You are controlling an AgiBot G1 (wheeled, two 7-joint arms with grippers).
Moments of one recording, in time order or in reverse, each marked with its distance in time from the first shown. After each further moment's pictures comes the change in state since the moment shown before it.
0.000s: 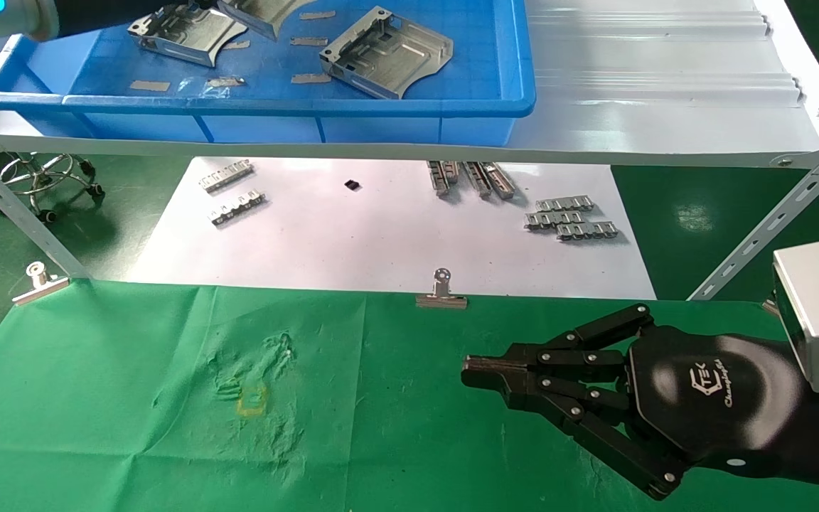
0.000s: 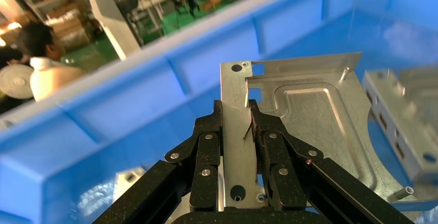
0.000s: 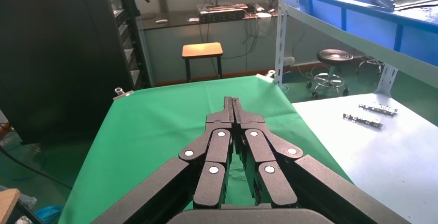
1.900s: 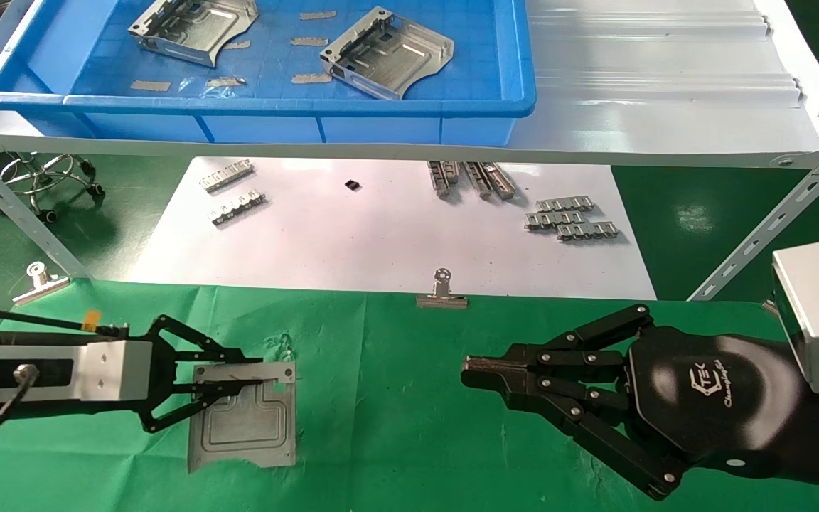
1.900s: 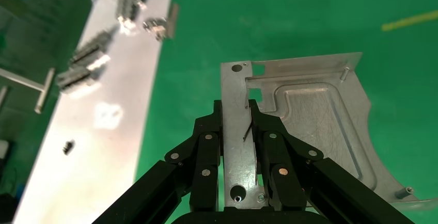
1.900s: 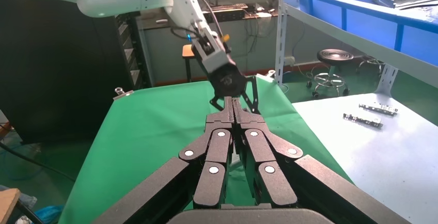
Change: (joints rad) left arm 0.589 -0.454 0.191 -0.611 -0.151 0.571 0.496; right arm 0.000 0.000 0.000 0.000 0.000 0.000 0.000
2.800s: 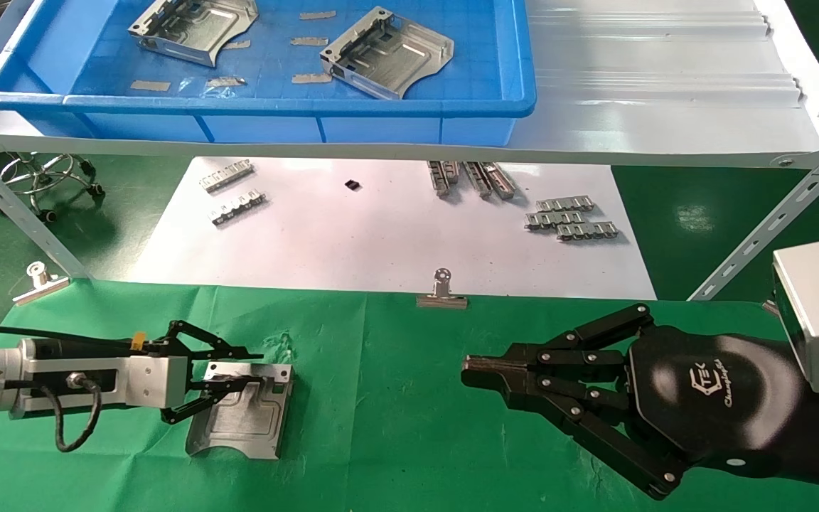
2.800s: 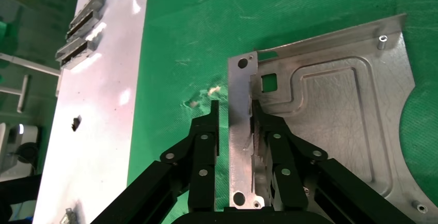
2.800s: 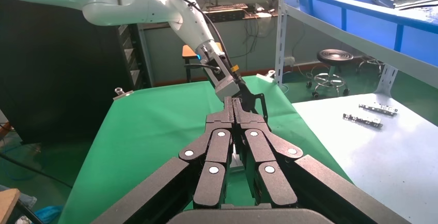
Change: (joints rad) left arm 0.026 0.082 0.015 0.138 0.073 -0.125 0.229; right arm 0.000 0.000 0.000 0.000 0.000 0.000 0.000
